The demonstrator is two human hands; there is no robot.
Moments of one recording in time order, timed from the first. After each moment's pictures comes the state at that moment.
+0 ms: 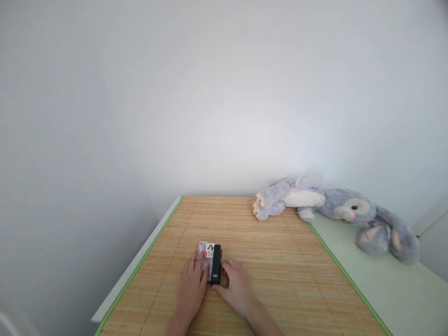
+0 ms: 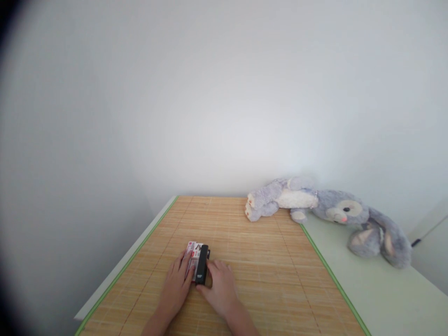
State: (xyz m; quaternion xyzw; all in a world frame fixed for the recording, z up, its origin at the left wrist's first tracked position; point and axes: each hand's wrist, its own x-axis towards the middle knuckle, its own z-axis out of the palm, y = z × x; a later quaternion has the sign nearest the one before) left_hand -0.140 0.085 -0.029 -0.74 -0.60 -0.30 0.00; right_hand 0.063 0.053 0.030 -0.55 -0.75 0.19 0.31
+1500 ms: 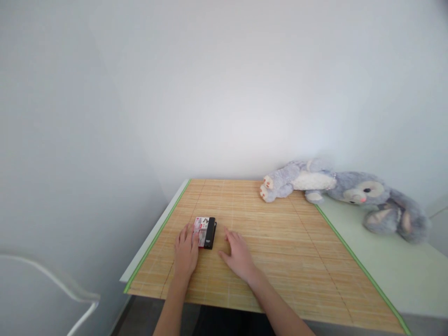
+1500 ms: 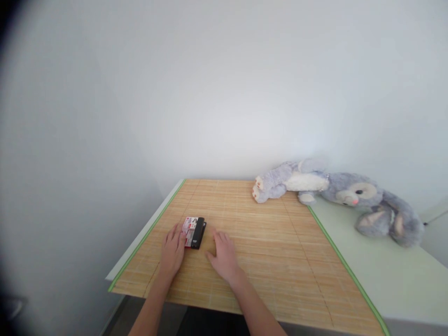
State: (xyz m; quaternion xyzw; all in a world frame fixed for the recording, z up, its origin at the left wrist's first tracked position) left_hand -0.189 0.085 0.004 -0.66 -0.66 -0.35 0.01; right_hand 0.040 0.063 0.020 -0.55 -0.77 0.16 0.28
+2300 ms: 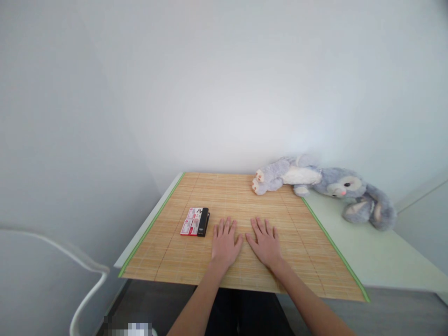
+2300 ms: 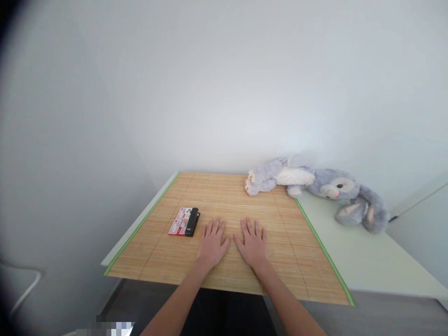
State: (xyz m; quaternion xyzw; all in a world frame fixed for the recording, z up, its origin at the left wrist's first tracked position) left_hand -0.027 0.055 -0.006 -0.80 -0.55 -0.25 -0.05; right_hand 0.164 0.036 -0.002 -0.72 -0.68 0.01 0.12
